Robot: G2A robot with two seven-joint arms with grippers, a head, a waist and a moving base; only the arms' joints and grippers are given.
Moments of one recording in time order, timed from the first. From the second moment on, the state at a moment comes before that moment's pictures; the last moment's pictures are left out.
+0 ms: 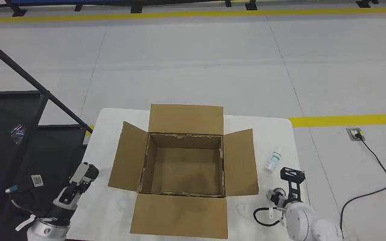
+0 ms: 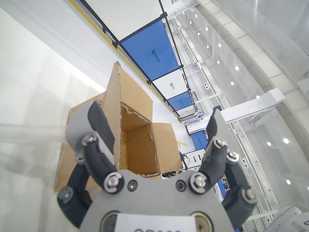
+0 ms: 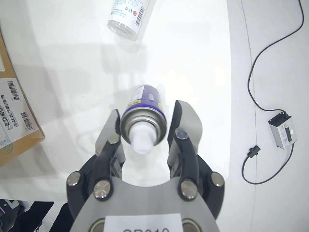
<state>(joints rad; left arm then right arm) 1.73 -1.20 -1.93 -2.04 -0.11 -0.34 -0.38 -1.41 -1.42 1.57 -1.92 -1.43 0.33 1.11</state>
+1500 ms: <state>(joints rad) 1.73 -1.20 -1.93 -2.04 -0.11 -0.34 -0.38 -0.91 -1.39 1.43 -1.76 -1.00 0.01 1.37</state>
